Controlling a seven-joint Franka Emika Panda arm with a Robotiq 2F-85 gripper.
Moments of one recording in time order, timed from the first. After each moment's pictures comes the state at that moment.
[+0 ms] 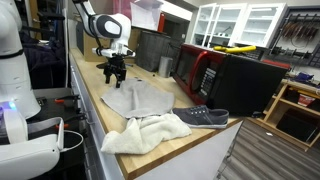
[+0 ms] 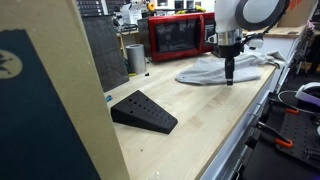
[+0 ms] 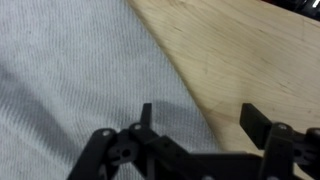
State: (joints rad) arm 0.01 -0.10 0.00 -2.69 -0.22 2.44 -0.16
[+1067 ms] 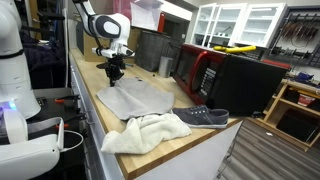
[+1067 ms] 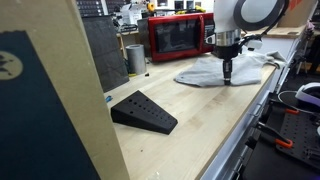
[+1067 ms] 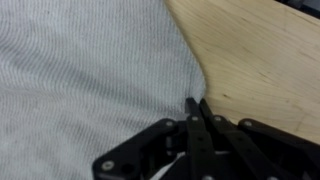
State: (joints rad) arm 0.03 -0.10 0.02 -2.69 -0.14 2.46 -0.21
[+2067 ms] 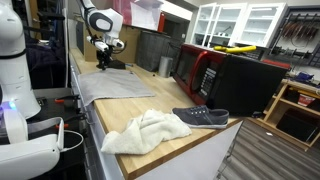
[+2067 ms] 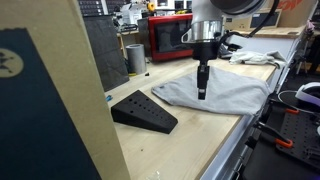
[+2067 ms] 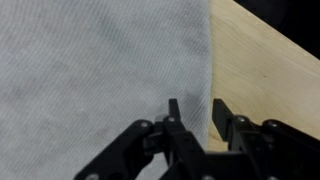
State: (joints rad) arm 0.24 -0.06 0.18 -2.56 0.39 2.43 -0.33
